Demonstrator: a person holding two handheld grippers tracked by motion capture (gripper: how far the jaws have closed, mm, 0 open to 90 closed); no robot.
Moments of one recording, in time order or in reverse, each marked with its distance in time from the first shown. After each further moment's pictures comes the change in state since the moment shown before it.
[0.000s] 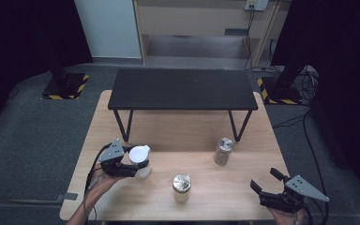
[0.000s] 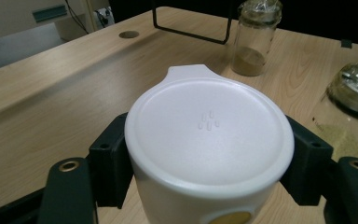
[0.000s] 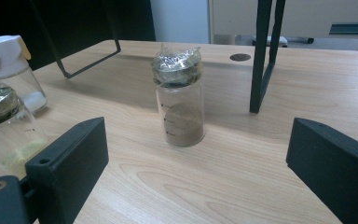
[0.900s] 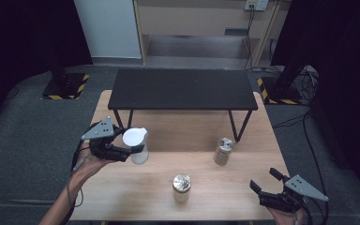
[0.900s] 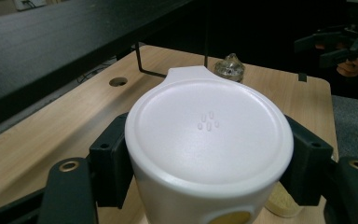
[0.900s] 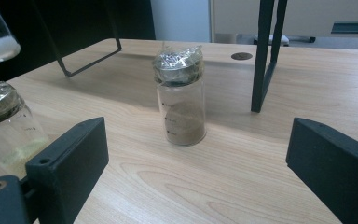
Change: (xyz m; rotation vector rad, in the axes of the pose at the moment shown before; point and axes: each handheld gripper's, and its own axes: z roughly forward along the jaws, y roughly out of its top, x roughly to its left) left arm 0.021 0.089 -0.039 -0.026 -0.083 0.068; right arm -0.001 0.000 0.001 0.003 0.005 -0.001
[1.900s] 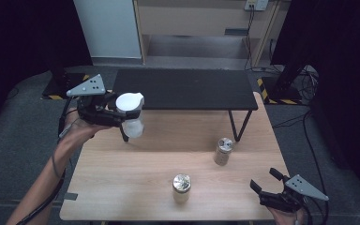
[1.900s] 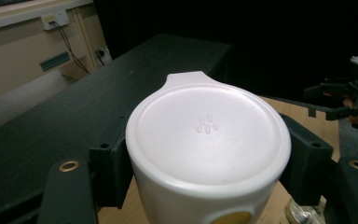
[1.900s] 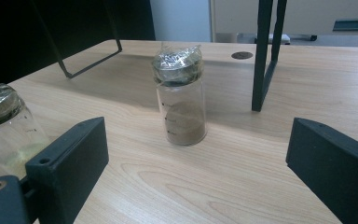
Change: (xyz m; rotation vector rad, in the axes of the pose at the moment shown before) left arm 0.020 0.106 -0.024 0.000 0.060 0.001; right arm -0.002 -0.001 0.000 -0.001 0.004 0.013
